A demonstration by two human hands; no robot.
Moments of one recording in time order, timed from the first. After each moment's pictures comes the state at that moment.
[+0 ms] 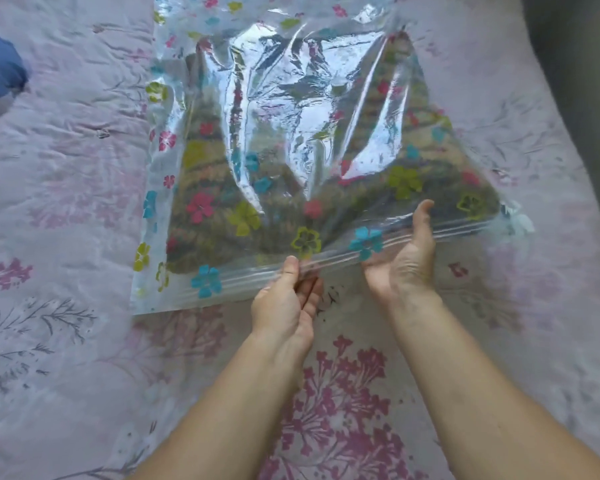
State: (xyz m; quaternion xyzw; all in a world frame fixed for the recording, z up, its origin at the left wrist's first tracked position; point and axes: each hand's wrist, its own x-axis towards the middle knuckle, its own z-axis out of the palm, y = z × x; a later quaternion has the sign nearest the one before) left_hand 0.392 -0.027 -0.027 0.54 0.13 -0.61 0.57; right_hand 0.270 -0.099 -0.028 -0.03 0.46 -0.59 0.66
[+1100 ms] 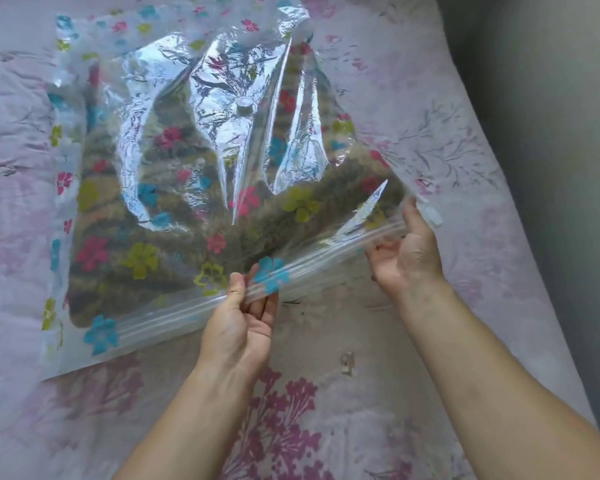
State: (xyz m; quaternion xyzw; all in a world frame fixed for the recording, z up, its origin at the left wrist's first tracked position) left_hand 0.333 -0.062 -0.034 0.48 0.14 -0.62 0.61; right_hand 0.144 -0.154 -0.020 -0.01 0.47 -0.61 0.65
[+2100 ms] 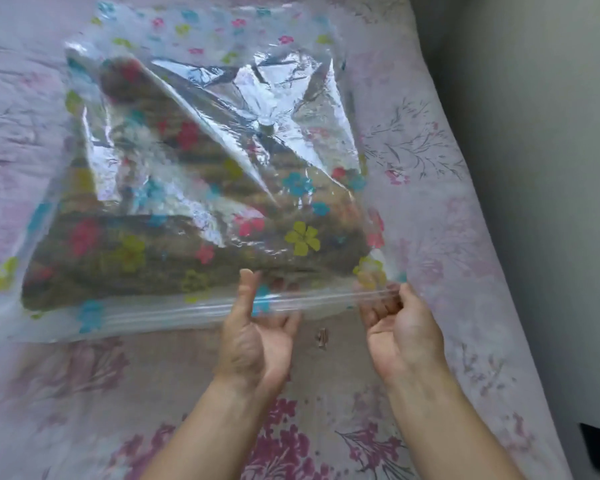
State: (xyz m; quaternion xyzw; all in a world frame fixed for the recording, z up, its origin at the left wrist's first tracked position) left_hand 0.283 -0.009 -0.009 0.42 0.07 -0.69 0.59; right_hand 0.125 -0.031 -0.007 0.10 0.52 -0.62 0.58
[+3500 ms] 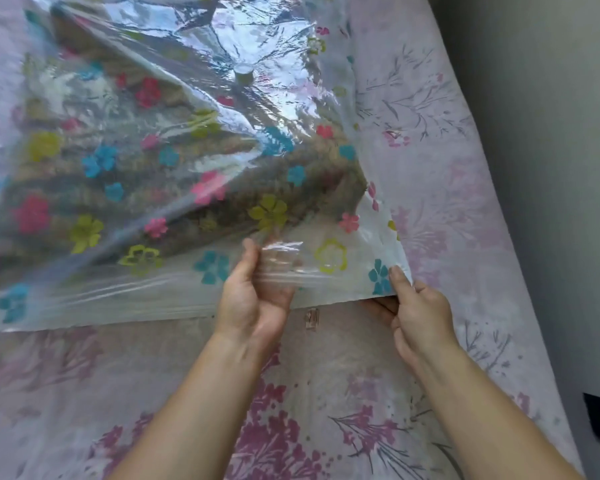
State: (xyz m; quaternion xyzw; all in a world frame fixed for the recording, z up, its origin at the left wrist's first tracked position) left_hand 0.265 -0.044 -0.063 0.40 0.09 -0.70 0.59; right_hand 0.071 -0.017 -0.074 -0.10 0.68 -0.48 0.54
